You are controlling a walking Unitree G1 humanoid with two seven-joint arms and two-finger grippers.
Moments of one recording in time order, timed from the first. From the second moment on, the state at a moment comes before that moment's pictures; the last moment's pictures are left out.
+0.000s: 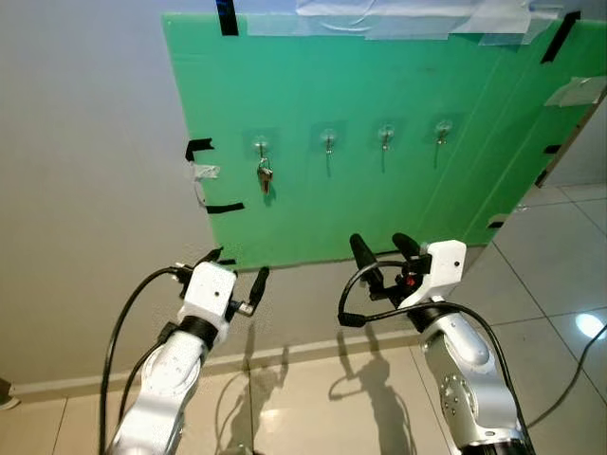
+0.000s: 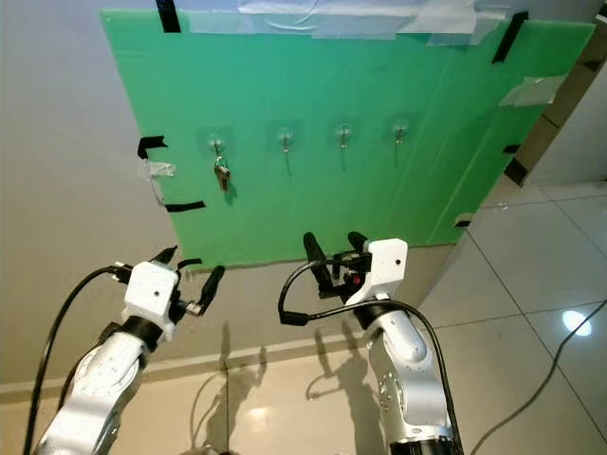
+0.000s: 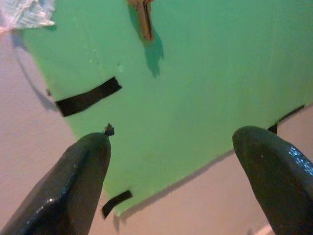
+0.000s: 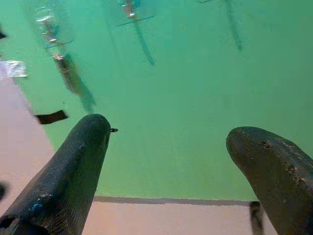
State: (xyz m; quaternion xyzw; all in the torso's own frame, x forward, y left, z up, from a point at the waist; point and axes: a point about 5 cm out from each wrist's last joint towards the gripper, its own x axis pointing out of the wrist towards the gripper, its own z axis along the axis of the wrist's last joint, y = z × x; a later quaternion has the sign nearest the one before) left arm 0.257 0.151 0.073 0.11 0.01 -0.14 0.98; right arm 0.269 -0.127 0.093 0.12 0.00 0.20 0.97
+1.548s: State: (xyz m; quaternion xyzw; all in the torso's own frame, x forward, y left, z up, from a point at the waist) left arm 0.260 0.160 0.079 0.04 -0.01 -0.12 0.99; right arm 0.239 -0.179 0.058 0.03 0.08 0.07 0.99
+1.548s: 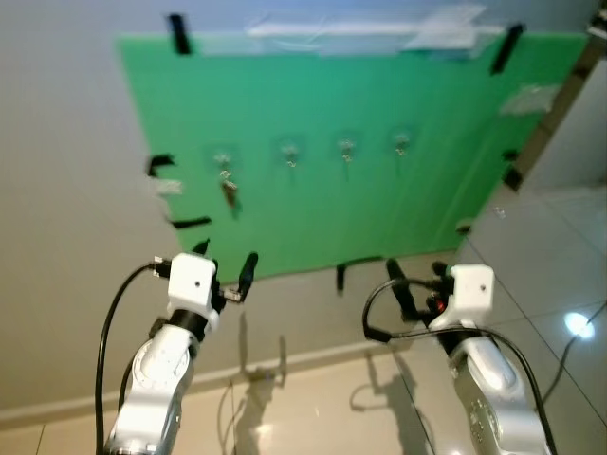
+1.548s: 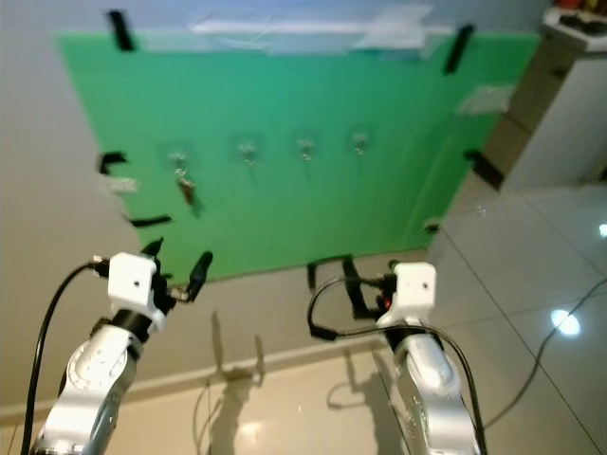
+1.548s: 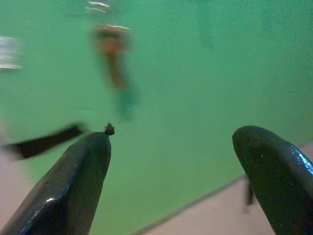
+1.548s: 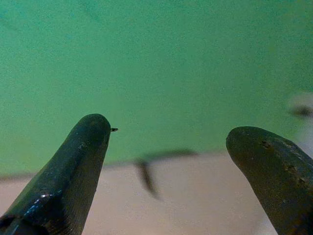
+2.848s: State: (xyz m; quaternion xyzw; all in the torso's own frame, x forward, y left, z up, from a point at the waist) left arm 0.270 0.153 0.078 0.03 0.01 -0.12 0.99; right arm 0.245 -0.180 0.052 0.02 0.08 0.05 1.00
